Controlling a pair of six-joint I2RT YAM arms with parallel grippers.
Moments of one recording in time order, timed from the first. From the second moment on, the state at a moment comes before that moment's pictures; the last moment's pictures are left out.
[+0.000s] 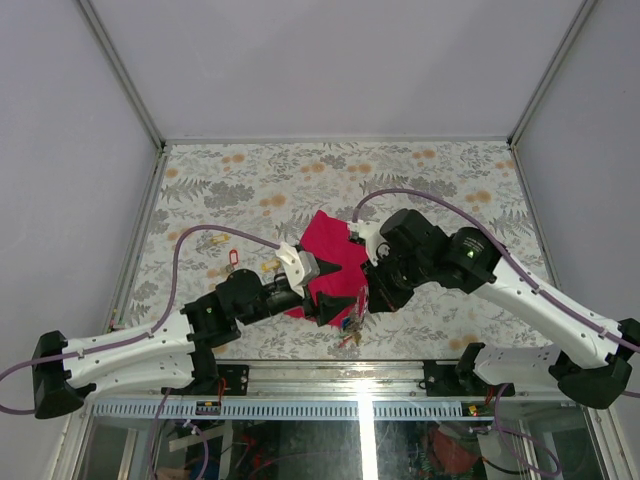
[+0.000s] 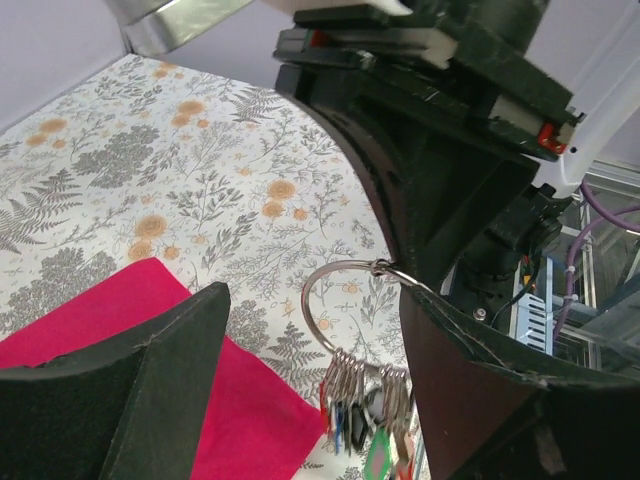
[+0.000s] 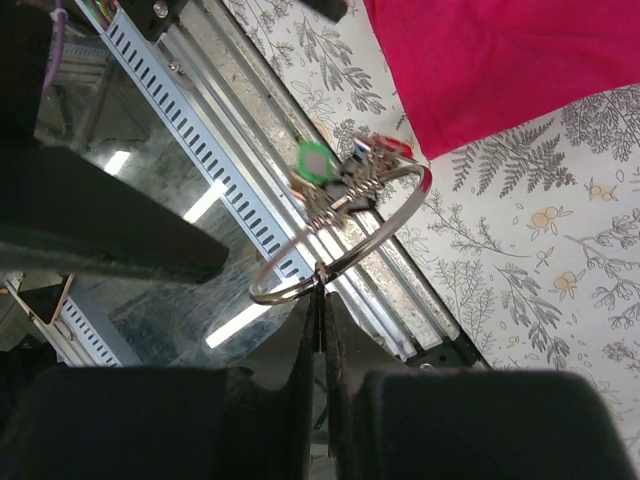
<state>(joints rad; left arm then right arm) -1.15 0.85 0.61 0.25 0.04 -0.07 0.95 1.16 1.32 -1.14 -0.30 0.25</state>
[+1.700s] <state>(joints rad) -1.32 1.05 0.58 0.48 -0.23 0.29 0.95 1.31 1.50 -1.31 -0.31 0.26</state>
